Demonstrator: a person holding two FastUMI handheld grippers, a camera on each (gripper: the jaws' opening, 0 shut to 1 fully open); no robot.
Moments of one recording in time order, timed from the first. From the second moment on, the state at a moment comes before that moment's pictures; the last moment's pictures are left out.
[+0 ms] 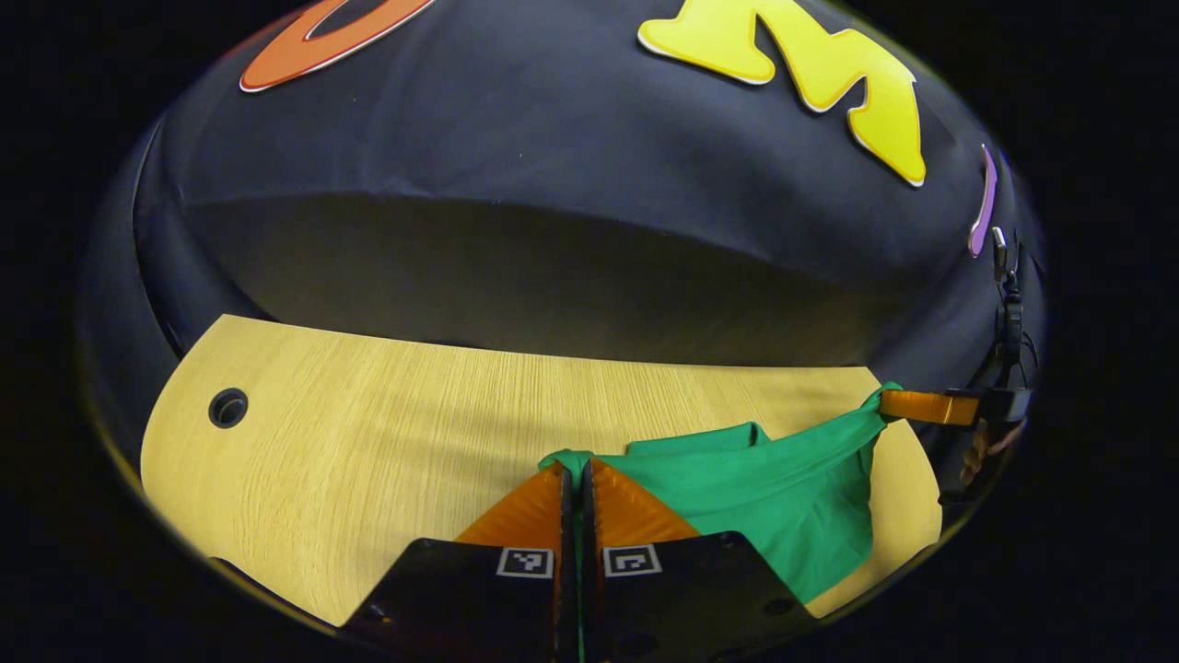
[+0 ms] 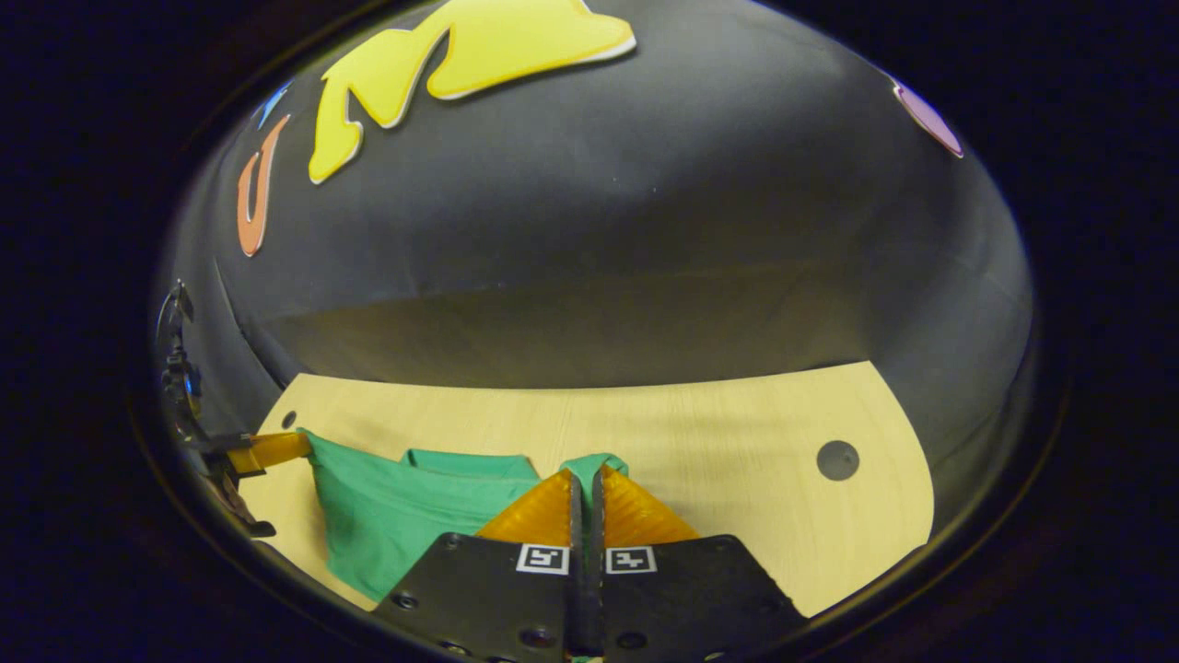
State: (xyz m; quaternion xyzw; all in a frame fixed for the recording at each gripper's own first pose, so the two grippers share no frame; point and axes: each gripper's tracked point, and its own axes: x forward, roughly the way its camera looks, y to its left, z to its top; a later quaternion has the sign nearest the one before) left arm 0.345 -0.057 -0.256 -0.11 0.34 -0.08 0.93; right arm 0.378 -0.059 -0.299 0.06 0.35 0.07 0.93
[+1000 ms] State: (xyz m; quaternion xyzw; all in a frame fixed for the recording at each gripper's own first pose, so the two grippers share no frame) left arm 0.328 -0.039 -0.174 -0.04 0.29 0.04 0.96; right arm 0.327 -0.075 -0.251 0.02 0.30 0.05 0.95
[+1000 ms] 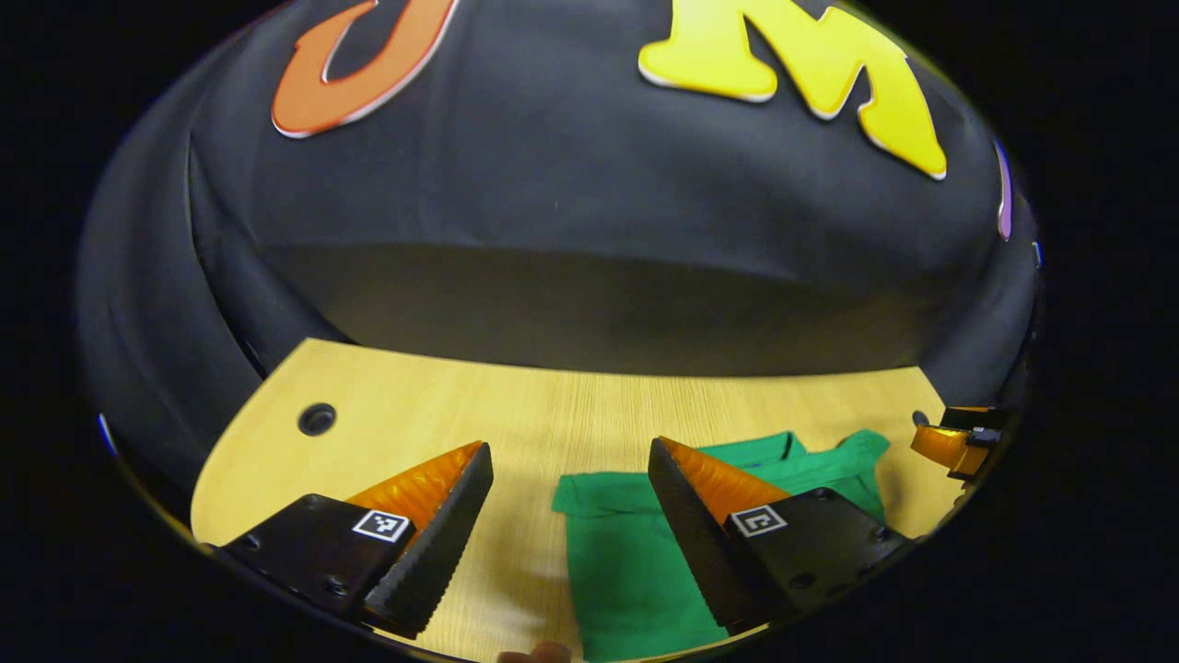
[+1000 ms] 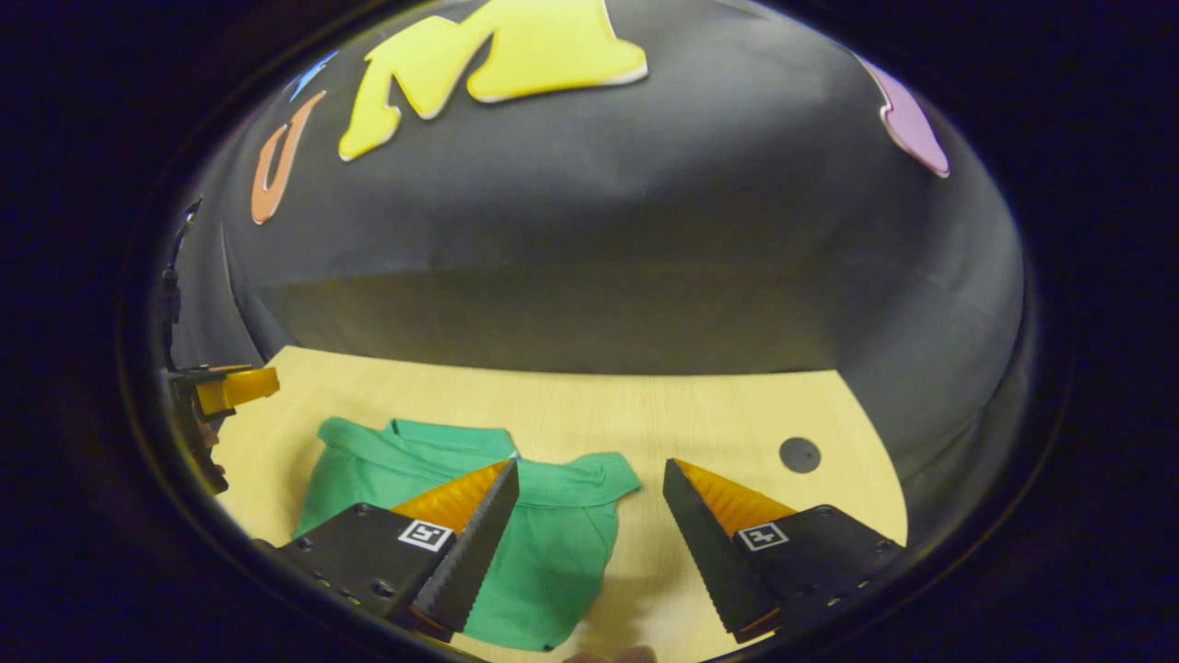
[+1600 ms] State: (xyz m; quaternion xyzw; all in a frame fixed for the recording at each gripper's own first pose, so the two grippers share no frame) left arm 0.182 -0.065 0.070 -0.02 0.09 0.04 0.99; right arm 0.162 -0.067 -0.025 0.02 0.09 0.03 1.00
